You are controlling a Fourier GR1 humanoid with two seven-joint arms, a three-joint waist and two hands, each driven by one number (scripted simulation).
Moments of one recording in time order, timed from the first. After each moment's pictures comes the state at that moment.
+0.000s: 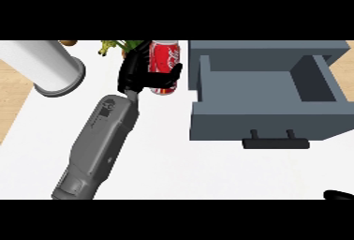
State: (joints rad) left arm -0.81 0.00 0.02 -0.88 0.16 0.15 -0.11; right arm 0.10 -0.10 -0.34 -2.25 -0.10 0.11 0.29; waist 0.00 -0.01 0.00
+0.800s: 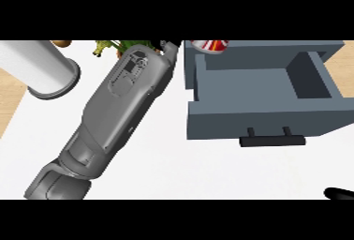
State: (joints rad) left arm -1.22 0.00 -0.11 -0.84 0.21 0.38 0.20; right arm 0.06 -0.11 -0.33 -2.27 -0.10 0.09 0.34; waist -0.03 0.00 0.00
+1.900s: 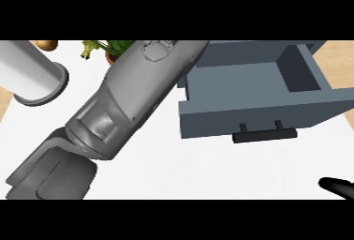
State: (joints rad) left arm -1.58 0.00 -0.28 -0.41 0.41 0.54 0.15; right arm -0.02 -0.13 -0.30 -2.25 -0.08 0.07 0.37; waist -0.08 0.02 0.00
